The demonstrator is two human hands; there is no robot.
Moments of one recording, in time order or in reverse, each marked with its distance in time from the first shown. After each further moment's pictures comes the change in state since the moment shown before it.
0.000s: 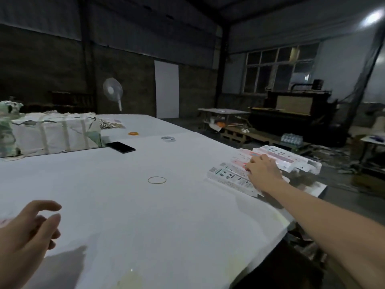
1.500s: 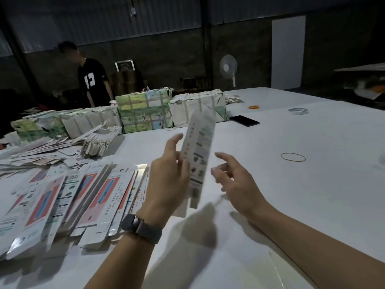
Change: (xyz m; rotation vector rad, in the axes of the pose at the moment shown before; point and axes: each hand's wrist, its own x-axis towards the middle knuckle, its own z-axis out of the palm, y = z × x) left_hand -0.039 0.157 -0.022 0.332 0.262 0.096; right_hand -0.112 -0.365 -0.142 1.939 -0.308 -0.462
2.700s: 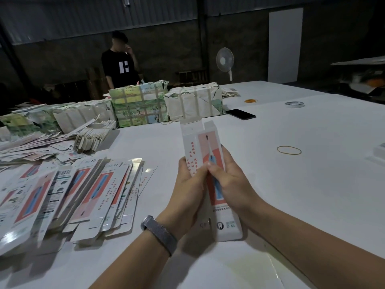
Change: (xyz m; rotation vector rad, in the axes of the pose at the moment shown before) left_hand -0.025 0.004 0.051 -0.900 -0.206 -0.540; right_hand -0.012 -0.014 0.010 0.242 -0.085 0.054
